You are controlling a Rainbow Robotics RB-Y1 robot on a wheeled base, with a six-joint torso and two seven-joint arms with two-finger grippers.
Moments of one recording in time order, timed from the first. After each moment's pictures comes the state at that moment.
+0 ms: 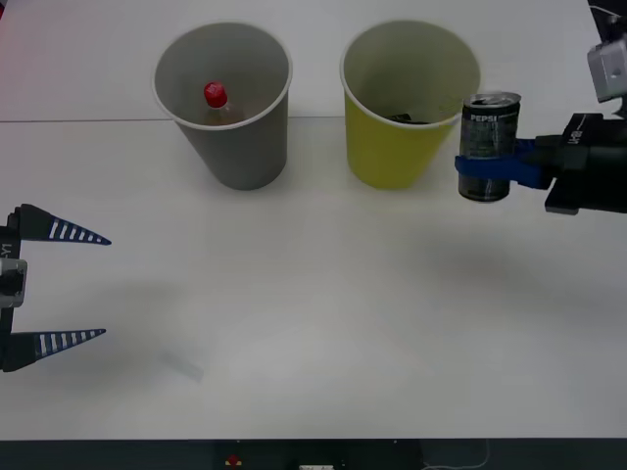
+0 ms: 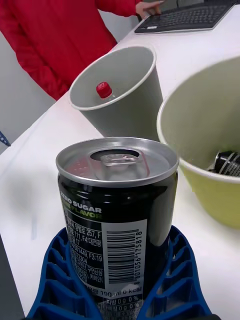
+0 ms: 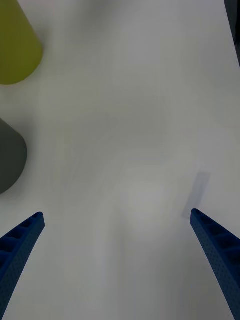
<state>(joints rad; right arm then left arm) -0.19 -0.81 -0.21 -2.08 1.50 -1.15 -1.19 0.26 1.13 0.26 -2.01 -1.31 -1.13 -0.09</state>
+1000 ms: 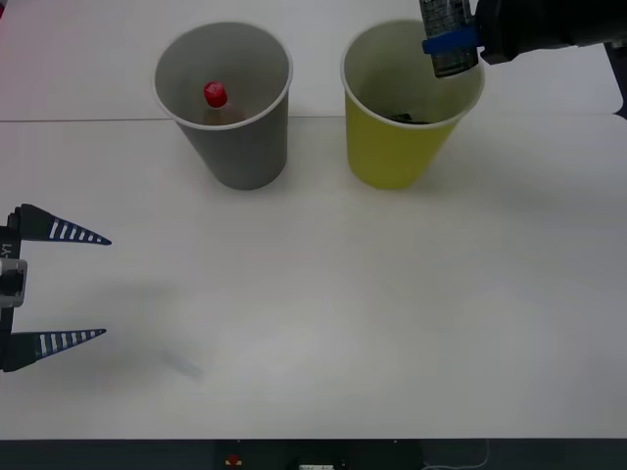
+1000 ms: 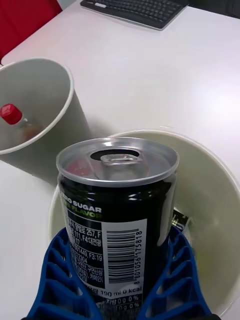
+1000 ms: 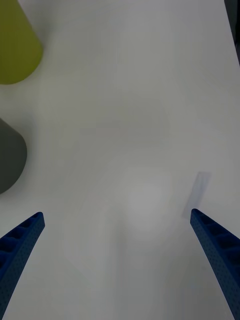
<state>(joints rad) -0.91 -0.76 0.10 -1.50 1.88 -1.27 -1.21 0.26 1.13 0.26 -2.01 -1.31 -1.13 -0.09</state>
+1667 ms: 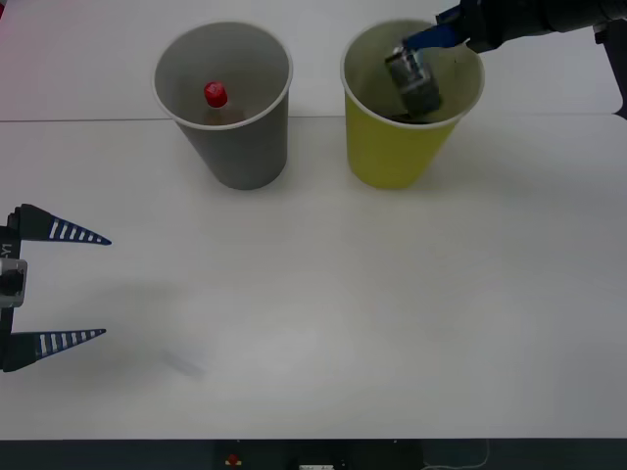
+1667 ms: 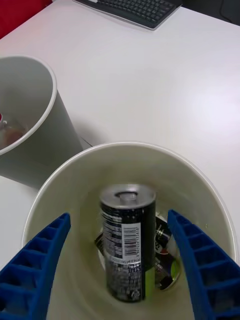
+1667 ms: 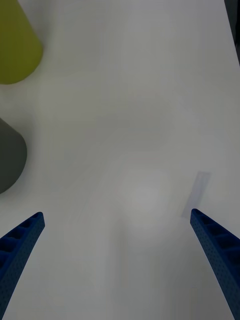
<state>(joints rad) -0.98 -0.73 0.14 -1.40 1.92 -1.25 -1.16 0.26 1.13 0.26 -2.01 -1.31 -1.13 -0.09</state>
